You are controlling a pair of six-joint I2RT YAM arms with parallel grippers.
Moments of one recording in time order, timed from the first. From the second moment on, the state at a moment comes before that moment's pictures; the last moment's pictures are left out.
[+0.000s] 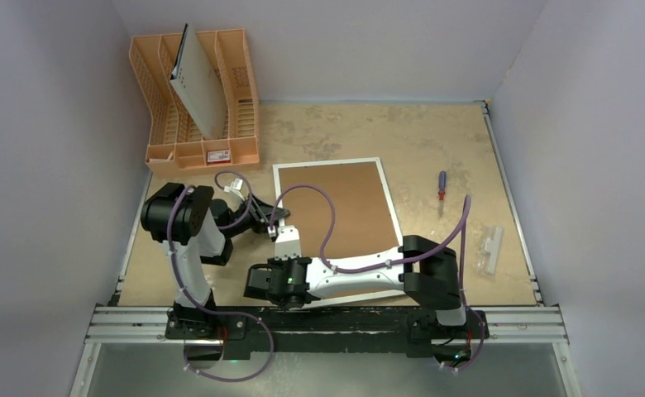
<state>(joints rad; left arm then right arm) -0.12 1.99 0.30 1.45 0.78 -1.20 1.48 1.96 1.45 -0.79 0.67 1.23</state>
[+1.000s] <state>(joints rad) -0.17 1.37 0.57 0.34 0.63 -0.88 1.49 1.24 0.91 -0.24 0.59 0.68</state>
